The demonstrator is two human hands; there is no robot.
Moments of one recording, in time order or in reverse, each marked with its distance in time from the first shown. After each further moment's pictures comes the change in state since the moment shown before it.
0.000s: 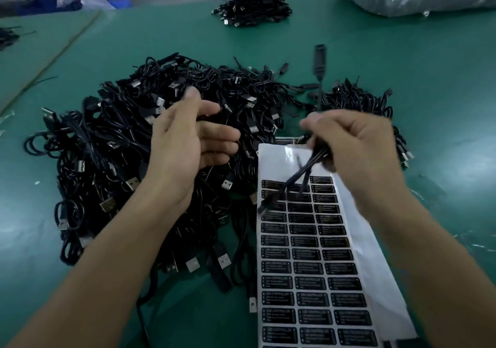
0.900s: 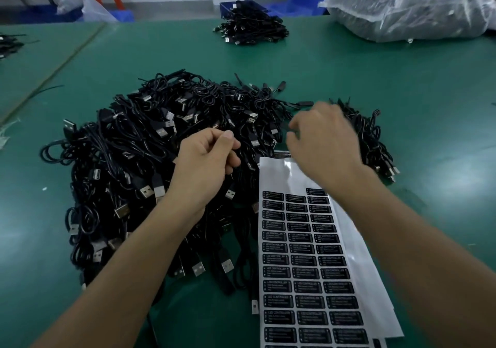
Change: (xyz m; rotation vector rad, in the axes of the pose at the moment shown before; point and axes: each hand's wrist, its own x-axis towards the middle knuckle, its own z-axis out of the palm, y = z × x) left_hand 0.002 -0.017 0.003 0.286 -0.016 0.040; right_hand 0.044 -0.009 0.028 -1.164 -0.032 -0.237
